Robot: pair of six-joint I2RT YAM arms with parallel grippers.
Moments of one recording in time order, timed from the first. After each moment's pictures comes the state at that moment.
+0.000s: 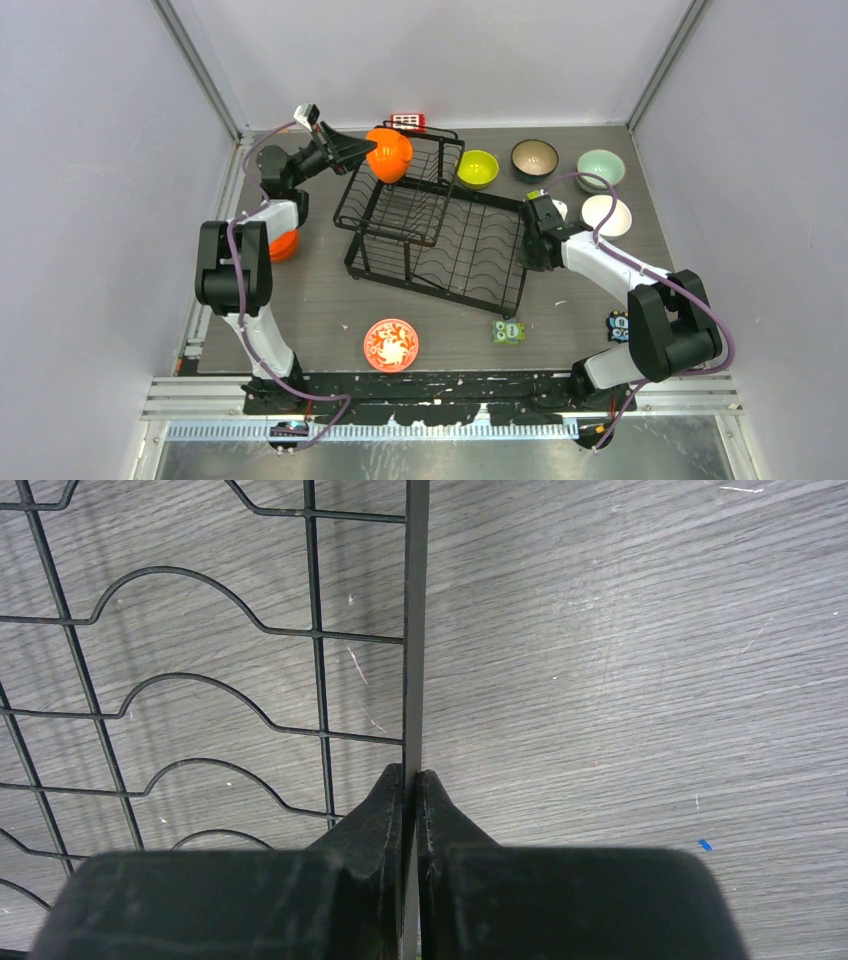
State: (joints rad) left arm -0.03 1.83 1.11 1.14 1.02 -1.70; right arm 0.34 1.44 0.84 -0.50 0.19 0.59
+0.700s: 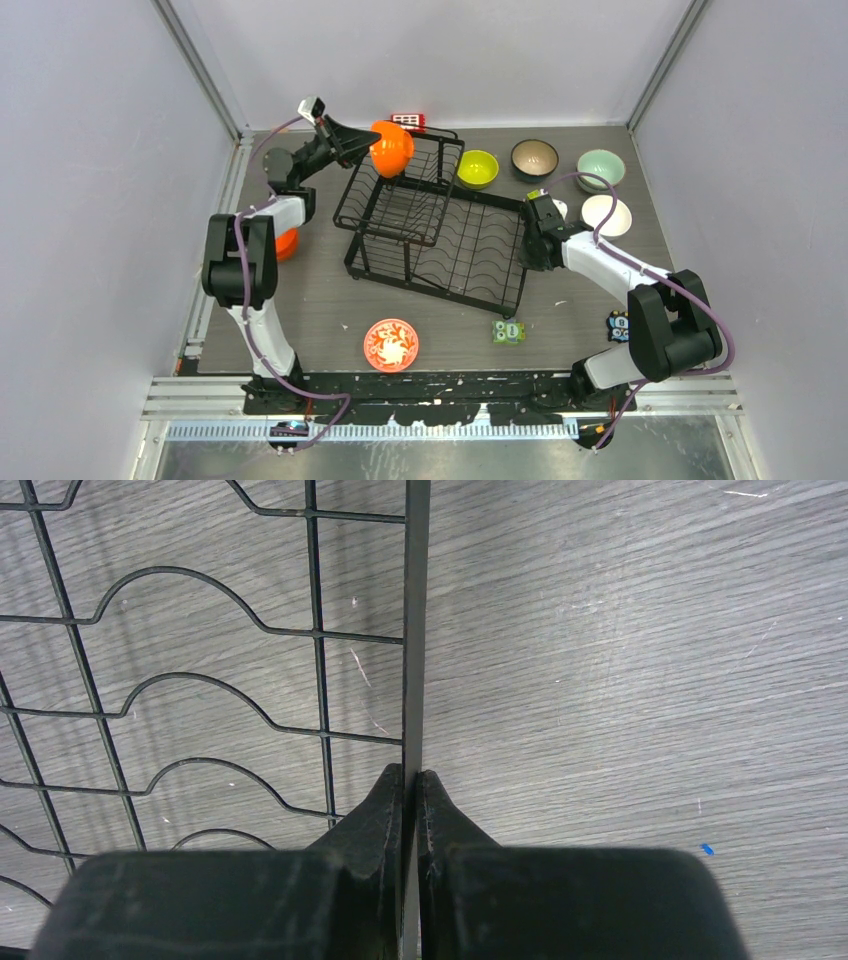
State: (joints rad) left arm -0.06 1.89 1.16 1.34 0.98 -1.88; right arm 0.34 1.44 0.84 -0.49 0.18 0.59
